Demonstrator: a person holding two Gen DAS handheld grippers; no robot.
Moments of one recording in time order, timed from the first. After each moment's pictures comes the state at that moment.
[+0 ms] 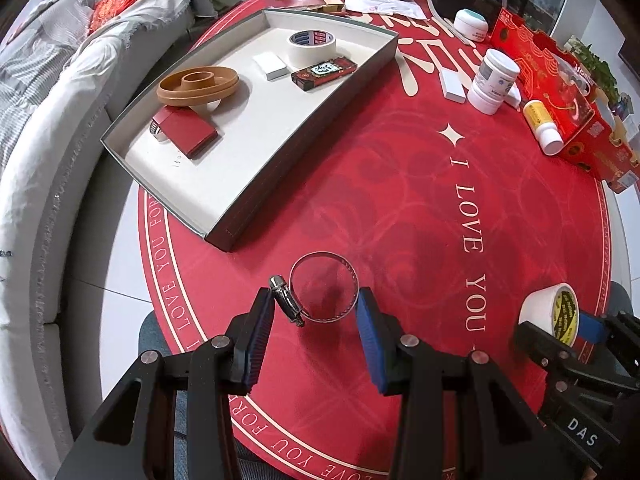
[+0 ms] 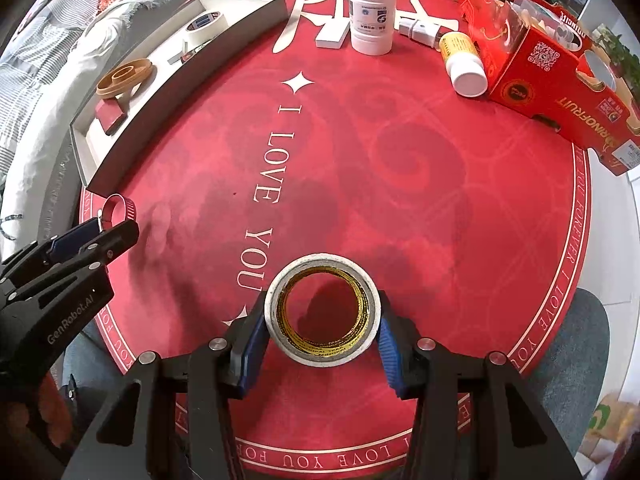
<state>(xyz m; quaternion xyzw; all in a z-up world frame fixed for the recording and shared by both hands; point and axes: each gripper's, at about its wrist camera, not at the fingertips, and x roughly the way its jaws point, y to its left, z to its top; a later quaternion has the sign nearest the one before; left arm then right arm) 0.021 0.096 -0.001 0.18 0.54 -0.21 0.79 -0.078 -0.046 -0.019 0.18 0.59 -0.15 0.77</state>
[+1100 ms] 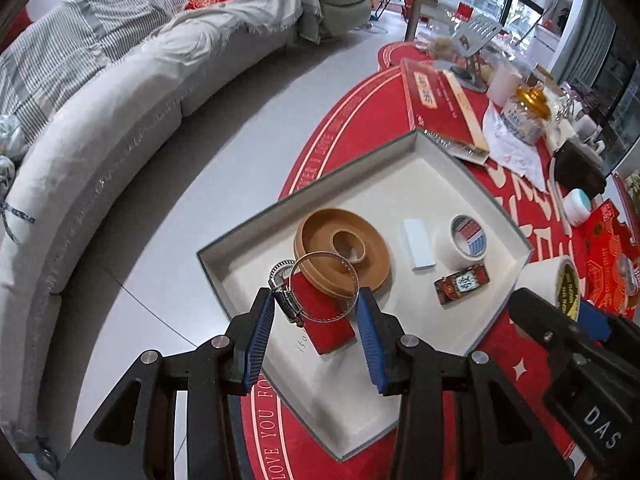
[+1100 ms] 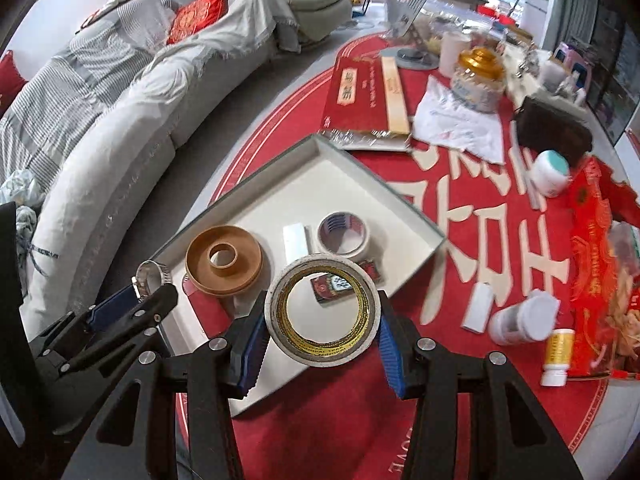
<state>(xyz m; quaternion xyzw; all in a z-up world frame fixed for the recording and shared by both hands) 0.187 0.131 0.055 0.04 0.52 -0.10 0.85 0.136 -0.020 0.075 0.12 0.50 -0.07 0.86</state>
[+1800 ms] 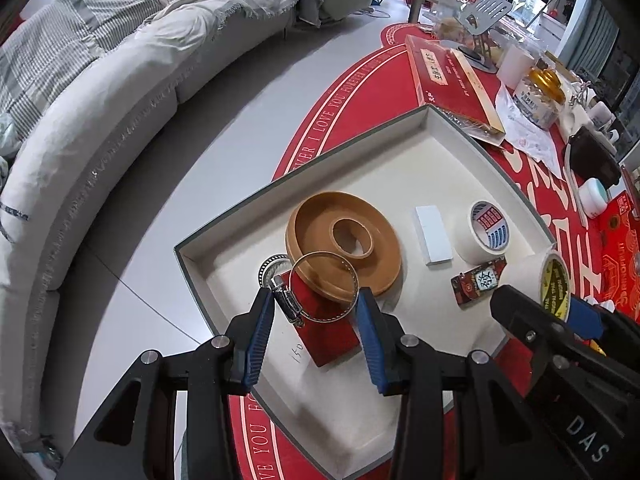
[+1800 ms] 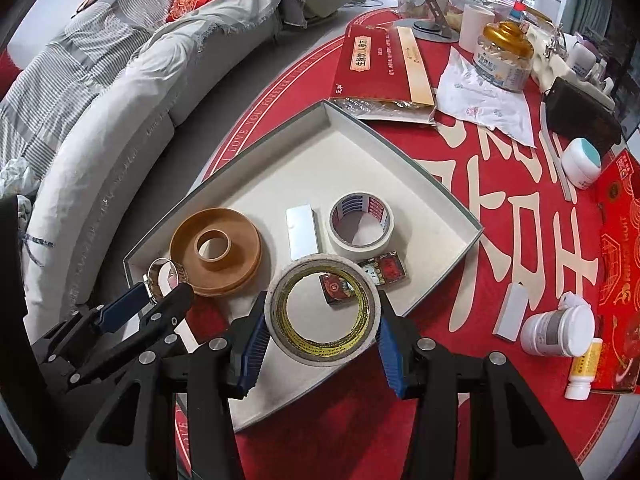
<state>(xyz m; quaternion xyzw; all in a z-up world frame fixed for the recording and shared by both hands) 0.200 0.122 0.028 0.05 0.53 -0.09 0.84 0.162 -0.017 0.042 0.12 0.53 -0.06 0.84</state>
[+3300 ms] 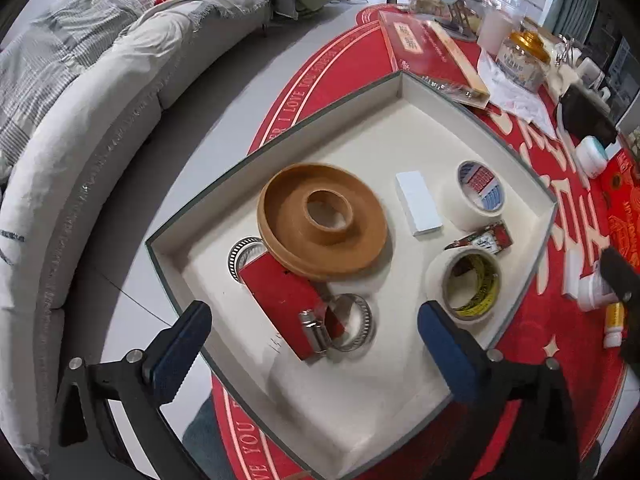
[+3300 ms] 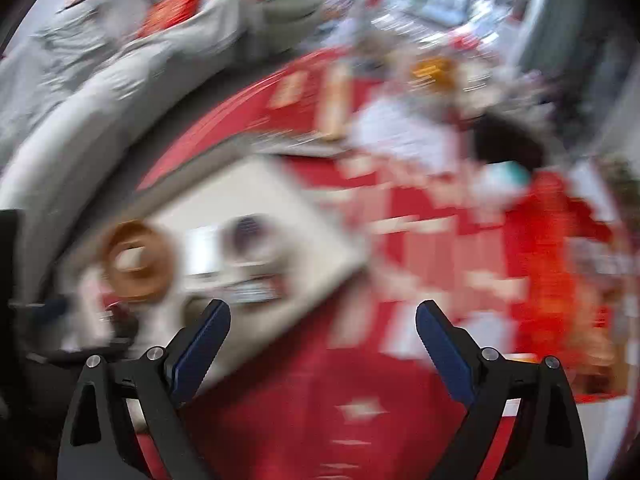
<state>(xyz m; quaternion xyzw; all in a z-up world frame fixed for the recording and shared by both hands) 0.186 0.102 0.014 0.09 0.54 -0.11 0.83 0.116 -0.066 0.053 0.03 0.46 -0.19 0.87</state>
